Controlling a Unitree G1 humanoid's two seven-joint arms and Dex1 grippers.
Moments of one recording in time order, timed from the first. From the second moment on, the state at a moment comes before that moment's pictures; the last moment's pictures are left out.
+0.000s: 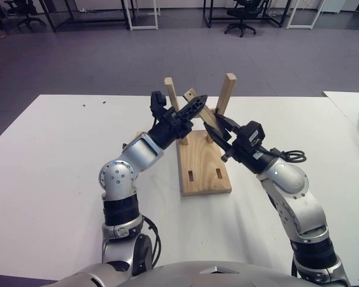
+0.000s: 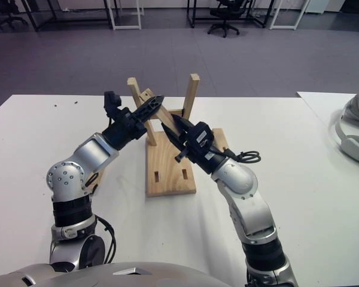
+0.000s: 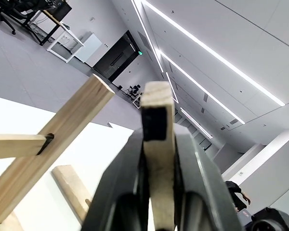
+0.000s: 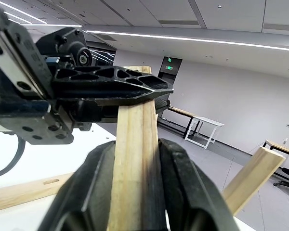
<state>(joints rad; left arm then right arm) -0.43 -0.09 0.22 -0.28 -1.14 0.95 -0.12 -0.11 -0.31 0.15 -0.53 0.19 0.25 0.45</state>
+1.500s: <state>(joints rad) -0.12 0.32 0.21 0.03 -0.37 0.27 -0.26 0.04 -0.31 0.10 -0.11 -0.02 0.06 0.36</state>
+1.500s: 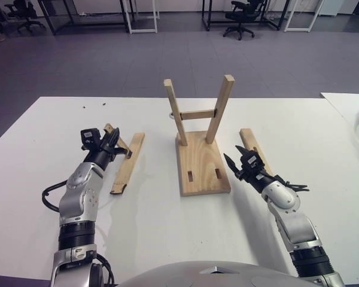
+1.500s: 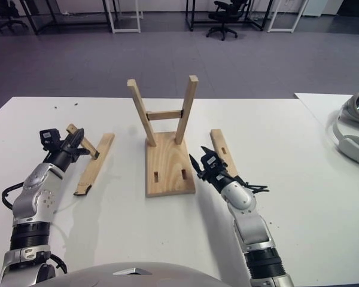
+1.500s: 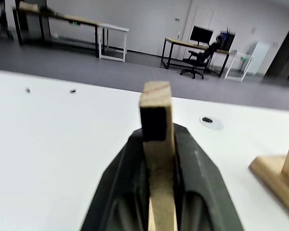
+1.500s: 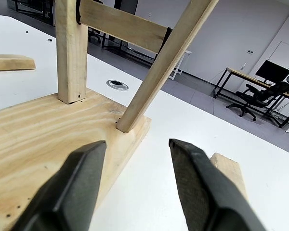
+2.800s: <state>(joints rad) -0.02 0.56 0.10 -0.04 -0.29 0.65 -0.49 0.01 -0.26 0.14 -0.05 -0.08 0.01 0.32</state>
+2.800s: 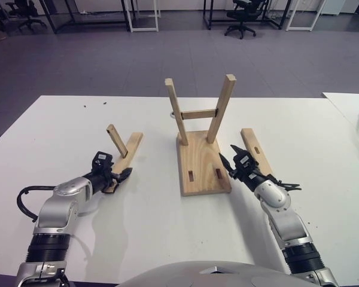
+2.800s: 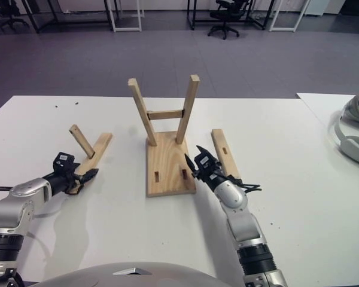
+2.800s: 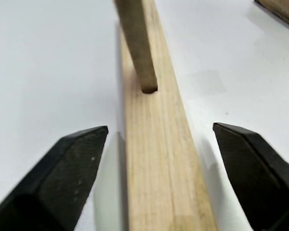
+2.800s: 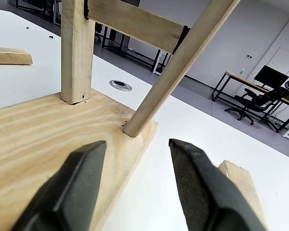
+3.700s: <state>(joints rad) -0.28 0.41 0.31 -0.28 -0.59 0.32 -0.50 -0.64 -0.13 -0.19 -0.17 0.86 0.60 0.36</state>
